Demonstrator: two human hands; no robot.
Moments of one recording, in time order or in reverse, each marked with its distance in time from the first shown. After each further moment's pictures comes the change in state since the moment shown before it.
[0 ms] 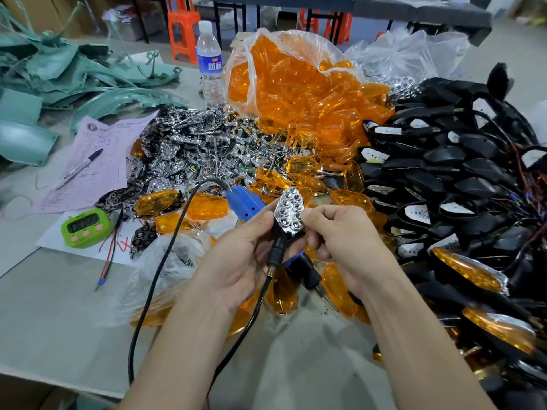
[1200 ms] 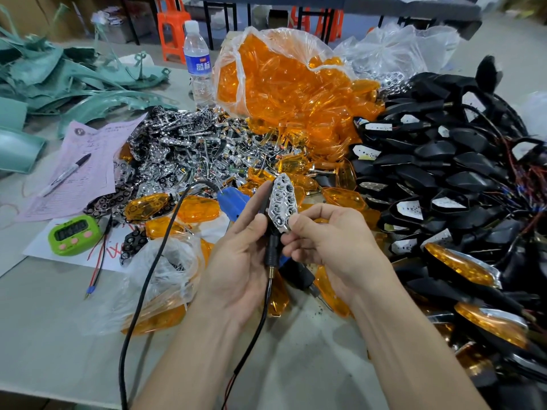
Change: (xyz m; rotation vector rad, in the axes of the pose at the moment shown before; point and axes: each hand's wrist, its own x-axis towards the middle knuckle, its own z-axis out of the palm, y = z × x) left_hand -0.002 -0.018 0.004 -0.011 -0.156 0.218; right_hand -0.016 -0.012 0.008 0.294 0.029 0.096
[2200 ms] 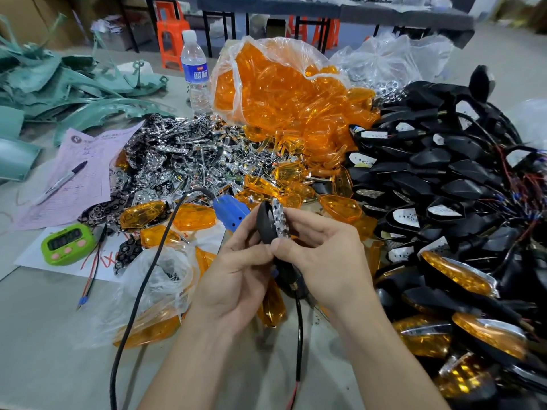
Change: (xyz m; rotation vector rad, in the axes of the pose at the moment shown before) left_hand 0.007 -0.008 -0.014 -0.073 -0.006 -0.034; right_hand -0.001 0.022 -0.001 -0.294 0.070 -0.276
